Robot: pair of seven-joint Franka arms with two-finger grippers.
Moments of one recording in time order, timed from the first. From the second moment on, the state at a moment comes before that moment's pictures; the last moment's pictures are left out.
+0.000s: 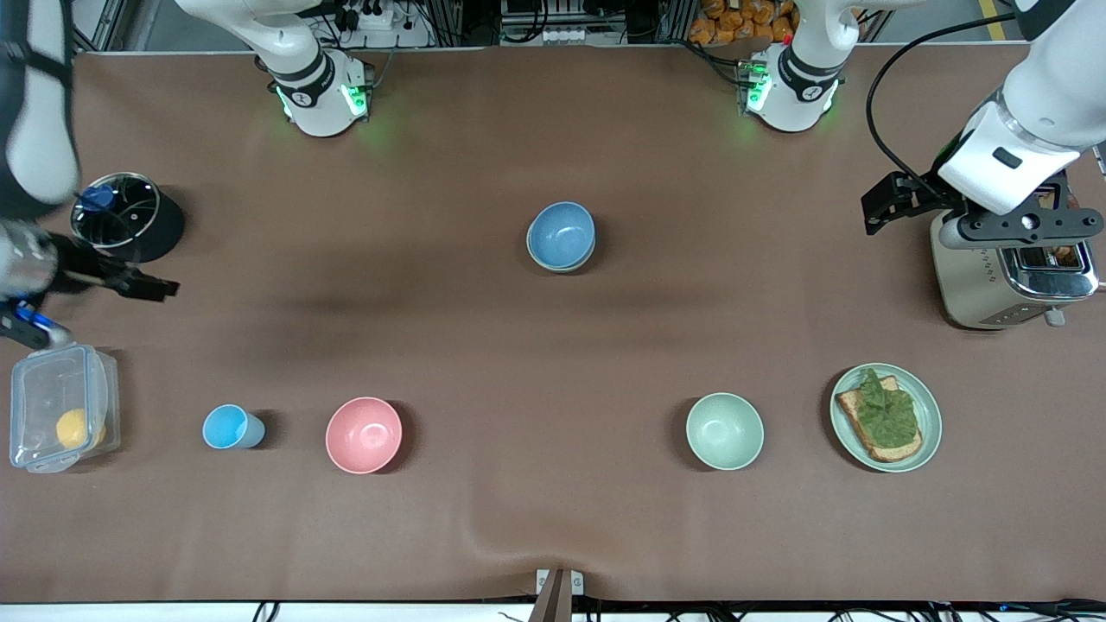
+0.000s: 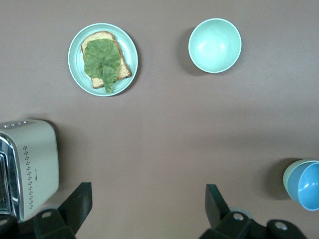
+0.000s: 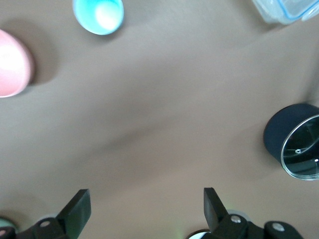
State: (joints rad) left arm -0.10 0.00 -0.11 -1.60 0.02 1.60 -0.17; right arm 0.10 0.15 -0.26 -1.64 0.09 1.56 0.25
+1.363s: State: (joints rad) left arm -0.11 -0.01 -0.02 -1.58 0.02 1.54 -0.10; right arm 0.04 0.00 -0.10 -1.54 0.07 1.51 0.20
